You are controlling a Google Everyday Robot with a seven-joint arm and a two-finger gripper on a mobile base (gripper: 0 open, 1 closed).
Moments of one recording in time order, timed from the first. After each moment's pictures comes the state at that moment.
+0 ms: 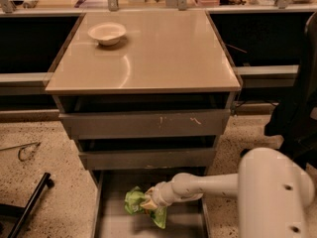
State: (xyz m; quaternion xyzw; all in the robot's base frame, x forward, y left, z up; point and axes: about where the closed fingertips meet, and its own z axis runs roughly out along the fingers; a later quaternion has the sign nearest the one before) arm 0.520 0.057 0.258 -0.57 0.73 0.25 0.27
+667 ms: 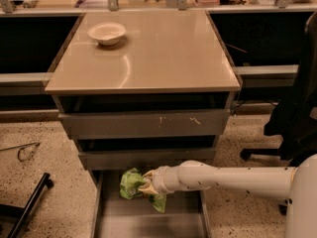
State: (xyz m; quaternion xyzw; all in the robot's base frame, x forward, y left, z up) arm 0.527 0.052 0.424 -0.60 0.69 0.21 0.36
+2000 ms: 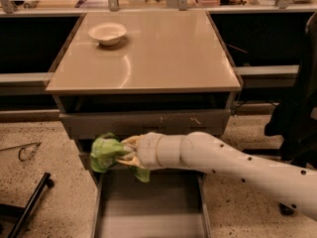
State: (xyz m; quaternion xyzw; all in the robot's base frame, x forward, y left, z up) arm 0.499 0.096 0.689 -0.63 0.57 0.16 0.50
